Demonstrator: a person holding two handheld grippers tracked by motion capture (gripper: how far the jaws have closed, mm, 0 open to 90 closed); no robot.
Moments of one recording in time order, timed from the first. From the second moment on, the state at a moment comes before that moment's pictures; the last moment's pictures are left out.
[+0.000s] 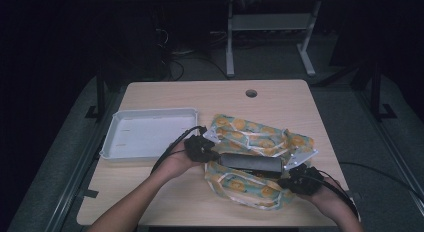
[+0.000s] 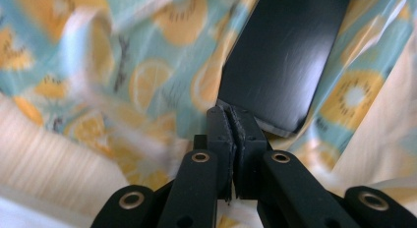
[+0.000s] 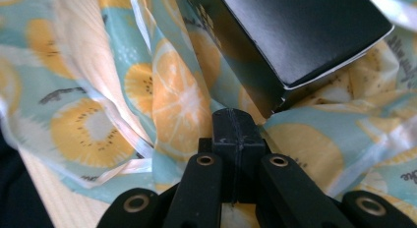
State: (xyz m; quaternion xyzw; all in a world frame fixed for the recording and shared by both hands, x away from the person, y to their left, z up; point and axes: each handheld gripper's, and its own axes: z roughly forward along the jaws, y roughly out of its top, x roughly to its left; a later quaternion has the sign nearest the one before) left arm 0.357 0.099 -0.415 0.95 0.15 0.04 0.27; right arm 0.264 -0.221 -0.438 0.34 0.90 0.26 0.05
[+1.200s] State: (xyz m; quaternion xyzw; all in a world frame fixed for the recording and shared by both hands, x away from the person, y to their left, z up) left arm 0.375 0.092 -0.427 0.96 0.16 0.10 0.23; right arm 0.258 -0.221 -0.440 0.32 0.91 0.26 0.03
